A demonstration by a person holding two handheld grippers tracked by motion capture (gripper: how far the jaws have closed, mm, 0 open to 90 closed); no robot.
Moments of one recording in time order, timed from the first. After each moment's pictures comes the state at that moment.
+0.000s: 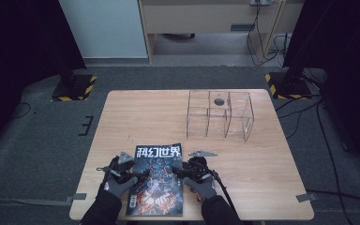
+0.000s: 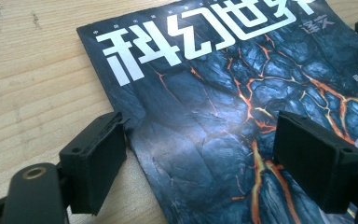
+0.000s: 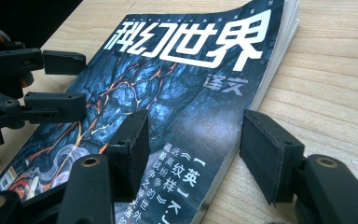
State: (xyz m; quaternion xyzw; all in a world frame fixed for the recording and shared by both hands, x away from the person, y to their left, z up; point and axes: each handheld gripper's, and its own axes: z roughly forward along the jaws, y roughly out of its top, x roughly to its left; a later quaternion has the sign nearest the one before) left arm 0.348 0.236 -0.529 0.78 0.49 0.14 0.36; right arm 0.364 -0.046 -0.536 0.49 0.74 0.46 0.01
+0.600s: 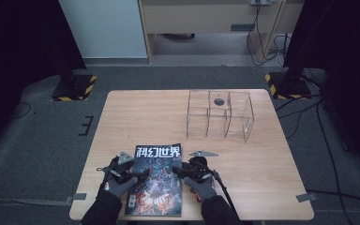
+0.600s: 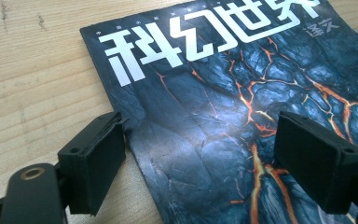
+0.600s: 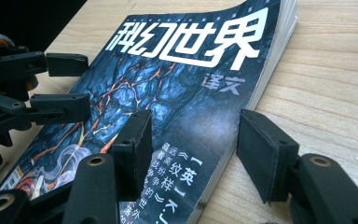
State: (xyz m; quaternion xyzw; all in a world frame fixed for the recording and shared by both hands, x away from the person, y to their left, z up) left arm 0.348 0.236 -0.530 0.78 0.49 0.15 0.36; right arm 0.365 -0.048 -0.537 0.50 0.73 0.46 0.00
